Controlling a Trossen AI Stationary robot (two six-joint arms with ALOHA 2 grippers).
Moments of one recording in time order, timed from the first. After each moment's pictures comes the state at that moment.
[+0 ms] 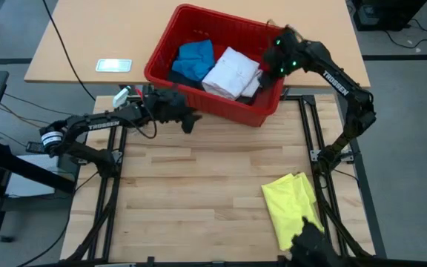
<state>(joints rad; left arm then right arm) 0.51 1.33 0.90 0.00 0.15 -0.28 -0.89 1.64 1.78 -1.11 -0.22 -0.07</state>
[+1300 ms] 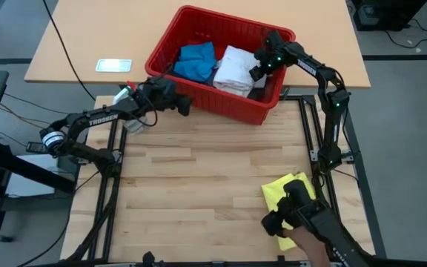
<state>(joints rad) 0.66 1.34 0.90 0.02 0.10 -0.39 -1.12 2.06 1.78 -0.80 -0.36 -0.14</state>
